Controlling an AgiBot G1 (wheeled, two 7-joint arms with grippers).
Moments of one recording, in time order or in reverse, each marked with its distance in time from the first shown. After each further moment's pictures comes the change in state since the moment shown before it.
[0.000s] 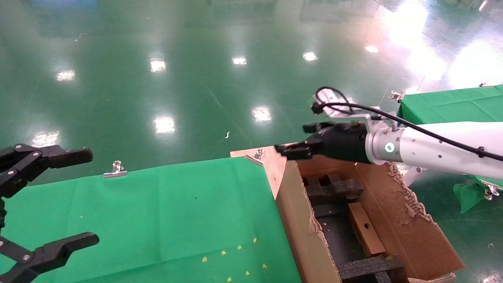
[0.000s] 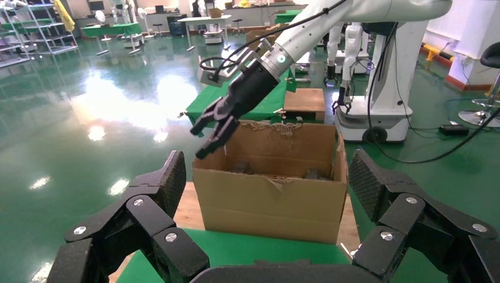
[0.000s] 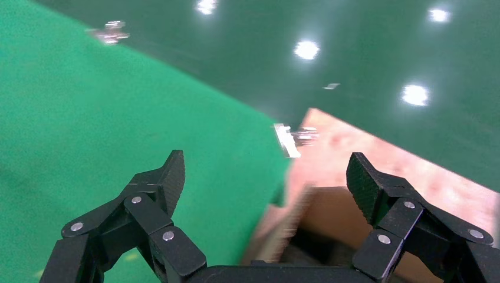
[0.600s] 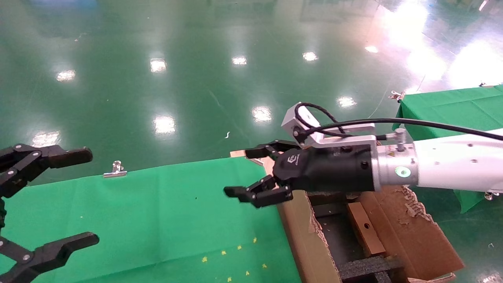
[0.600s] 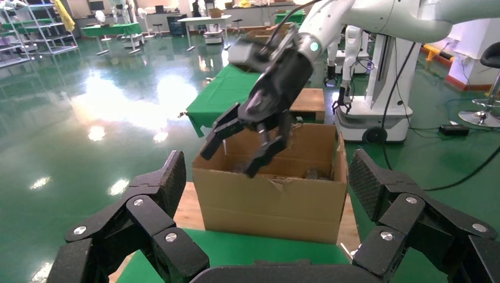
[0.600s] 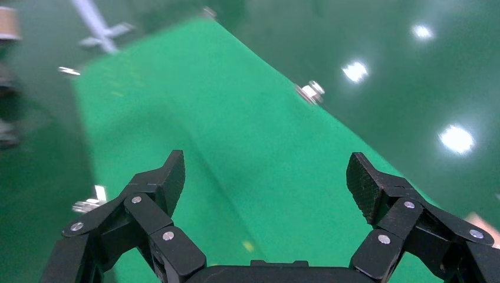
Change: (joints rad) left arm 0.000 0.000 0.000 0.000 0.000 0.000 0.000; right arm -0.265 -0.053 0.506 -0.028 0.439 -0.472 -0.544
